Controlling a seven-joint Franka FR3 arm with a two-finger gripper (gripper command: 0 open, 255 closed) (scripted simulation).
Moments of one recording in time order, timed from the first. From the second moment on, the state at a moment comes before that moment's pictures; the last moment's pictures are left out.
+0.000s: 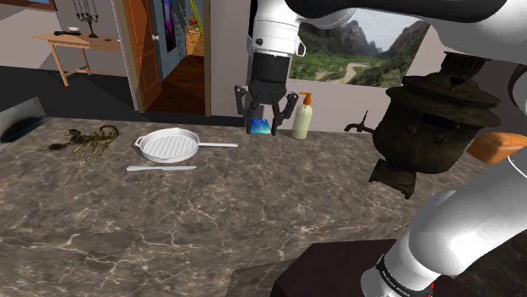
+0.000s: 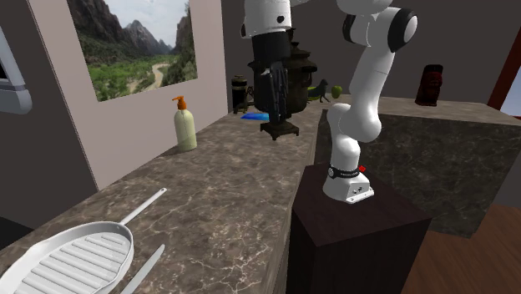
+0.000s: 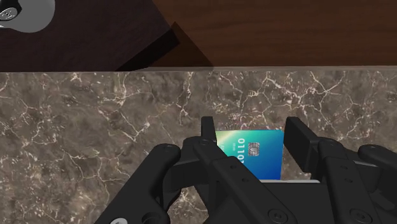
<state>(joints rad) -0.02 -0.25 0.42 -1.81 0.24 1.53 1.01</state>
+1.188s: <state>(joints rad) -0.15 -0.27 0.19 -1.79 0.16 1.43 0.67</state>
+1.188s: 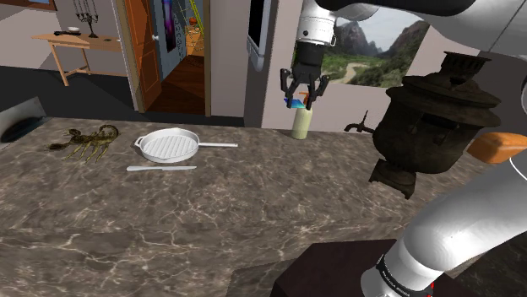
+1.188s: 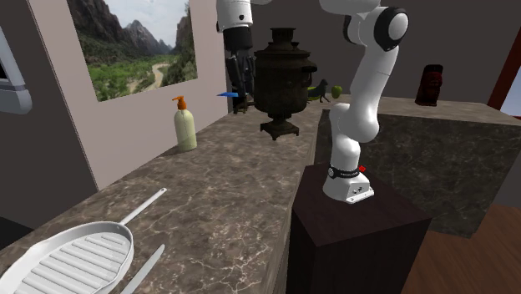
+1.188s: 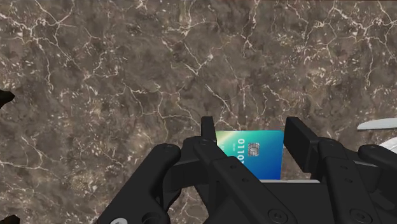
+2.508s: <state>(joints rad) -0.34 0.04 -0.07 -1.43 0.06 1.34 0.22</state>
